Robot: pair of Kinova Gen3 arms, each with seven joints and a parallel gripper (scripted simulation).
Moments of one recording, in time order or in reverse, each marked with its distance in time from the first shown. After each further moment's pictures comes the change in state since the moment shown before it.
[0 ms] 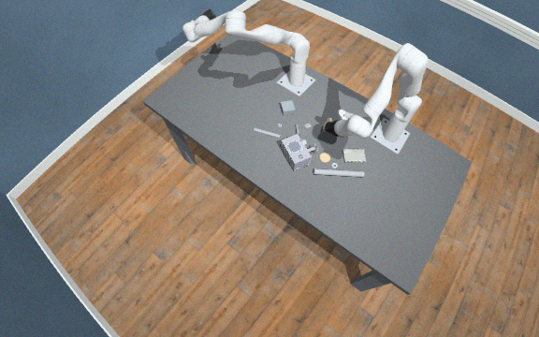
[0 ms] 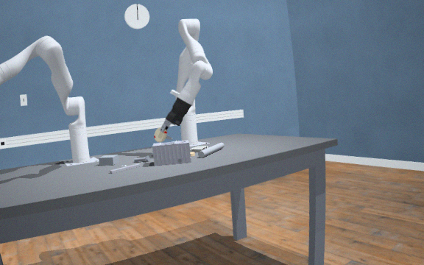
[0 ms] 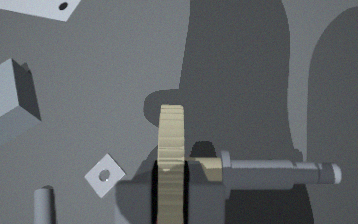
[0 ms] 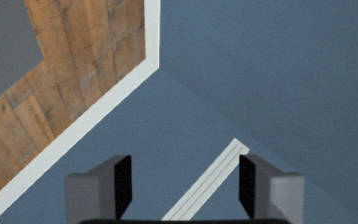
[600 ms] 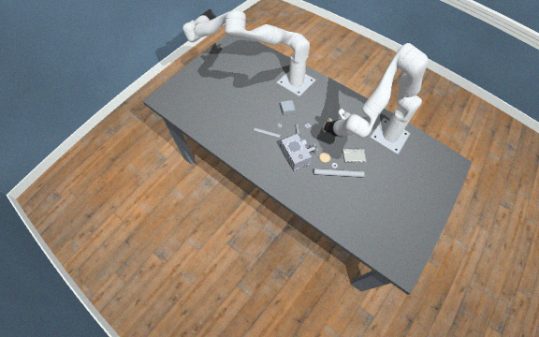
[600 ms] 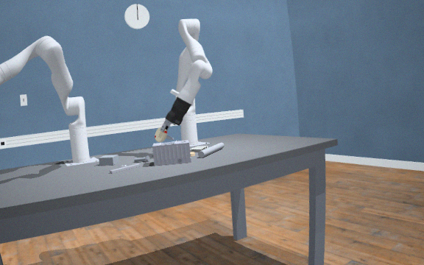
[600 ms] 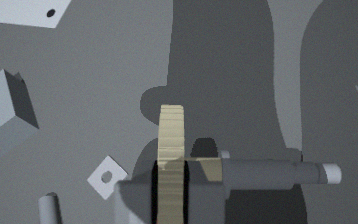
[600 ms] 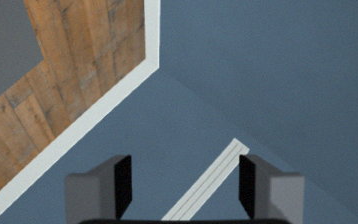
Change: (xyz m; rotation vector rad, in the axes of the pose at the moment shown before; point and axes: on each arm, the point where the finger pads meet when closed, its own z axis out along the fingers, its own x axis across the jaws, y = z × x) left arm -0.002 0.002 -0.002 -0.005 0.009 0.087; right arm 0.000 0.000 0.000 0.000 0.000 0.000
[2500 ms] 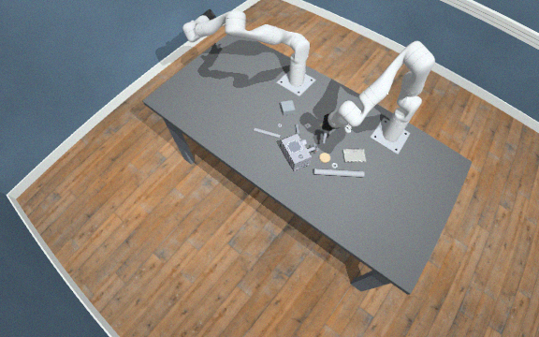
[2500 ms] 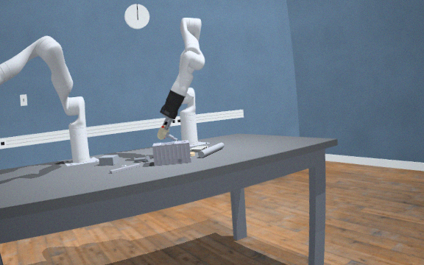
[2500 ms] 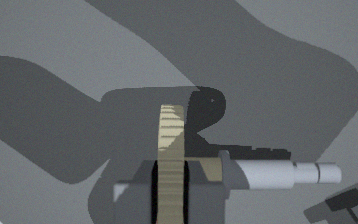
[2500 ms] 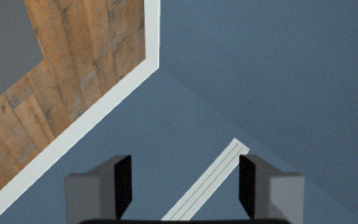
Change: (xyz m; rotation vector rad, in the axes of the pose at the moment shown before) left arm -0.008 0.008 -0.017 0.015 0.083 1.362; right arm 0.000 0.000 0.000 0.000 0.000 0.000
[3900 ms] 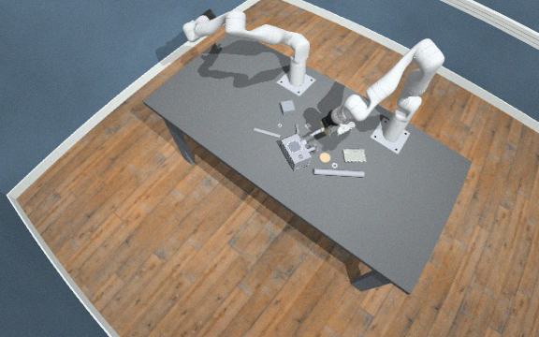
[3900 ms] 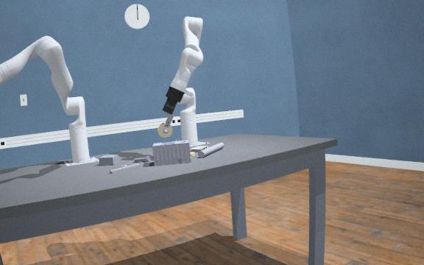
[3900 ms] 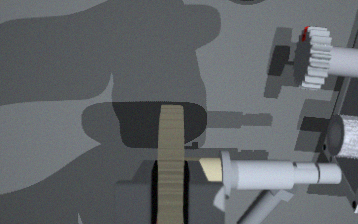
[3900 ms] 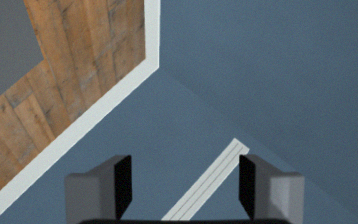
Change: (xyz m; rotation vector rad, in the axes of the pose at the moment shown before) left arm 0.010 0.009 -0.014 -0.016 0.063 0.878; right arm 0.000 0.000 0.000 0.000 0.000 0.000
